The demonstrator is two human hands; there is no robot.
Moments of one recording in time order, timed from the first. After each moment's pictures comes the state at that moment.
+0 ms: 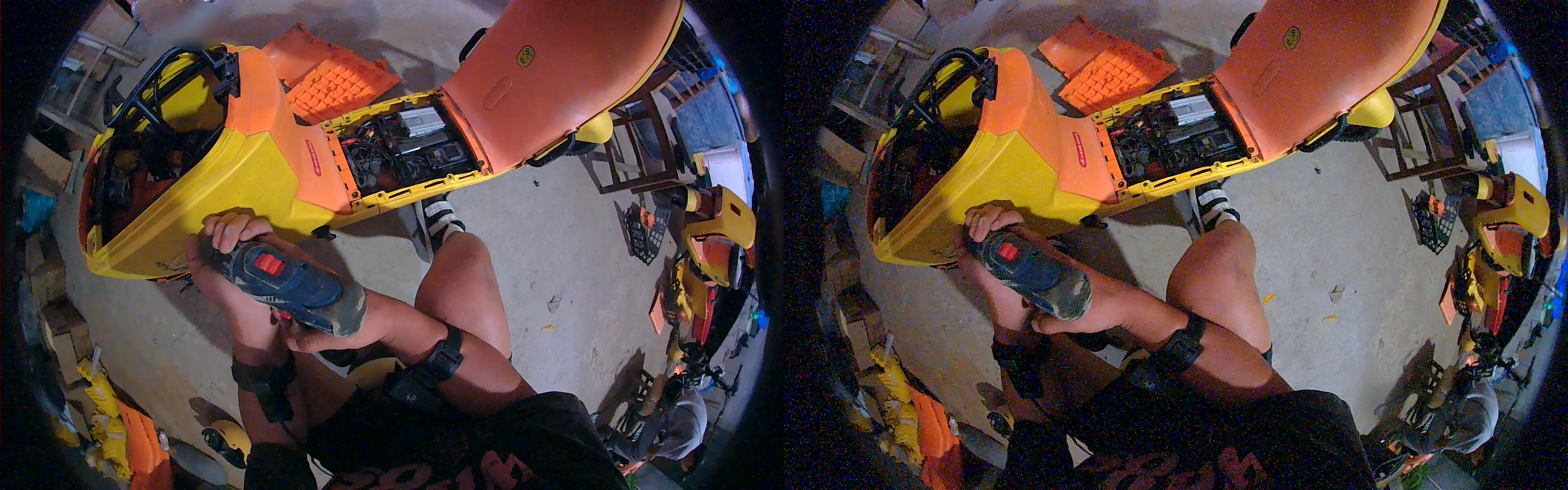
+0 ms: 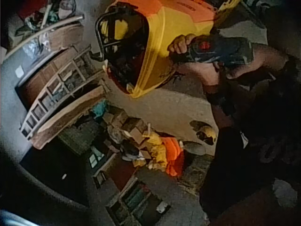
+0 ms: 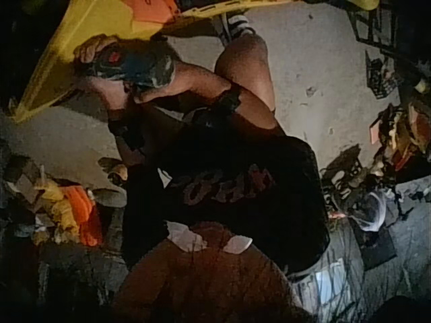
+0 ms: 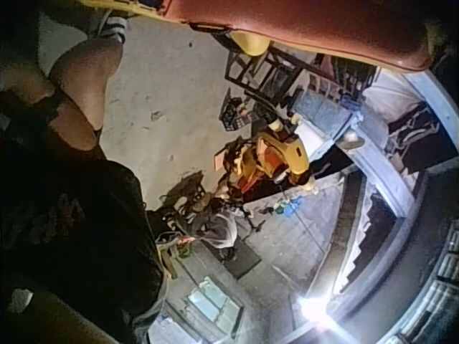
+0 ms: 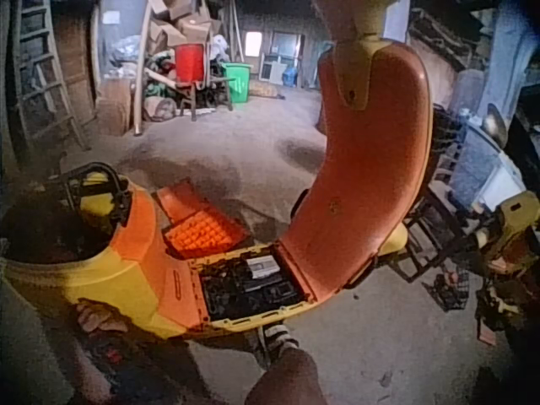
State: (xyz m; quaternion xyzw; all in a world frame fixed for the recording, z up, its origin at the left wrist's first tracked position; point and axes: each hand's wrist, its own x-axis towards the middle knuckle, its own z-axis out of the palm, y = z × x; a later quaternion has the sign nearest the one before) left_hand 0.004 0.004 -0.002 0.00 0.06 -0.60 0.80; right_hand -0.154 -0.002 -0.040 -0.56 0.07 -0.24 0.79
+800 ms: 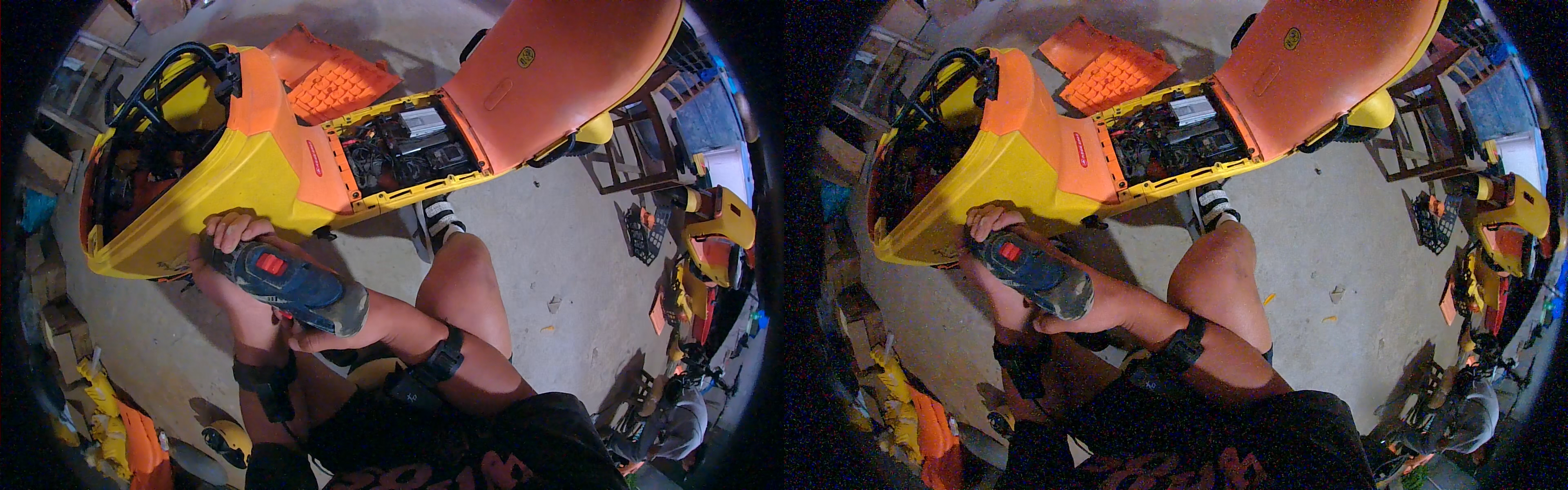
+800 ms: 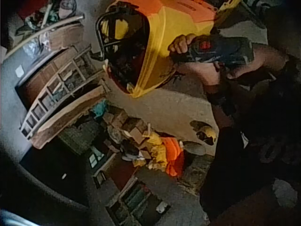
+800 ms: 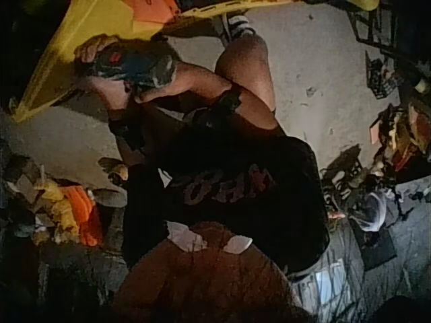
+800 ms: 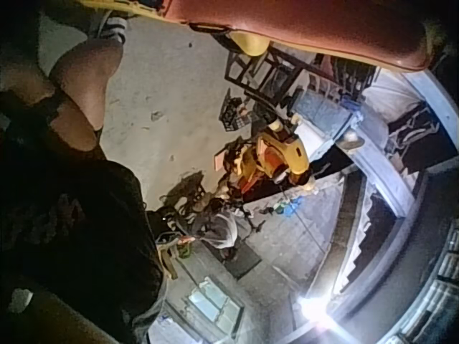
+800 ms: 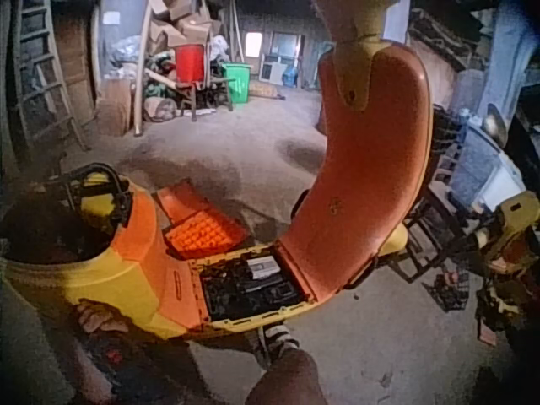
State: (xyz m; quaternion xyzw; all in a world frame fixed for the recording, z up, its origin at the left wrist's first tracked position) left_hand 0.017 0.007 -0.019 0.06 0.08 -0.56 0.82; right_hand -0.153 0.000 -0.042 -0.56 0.07 -0.23 0.79
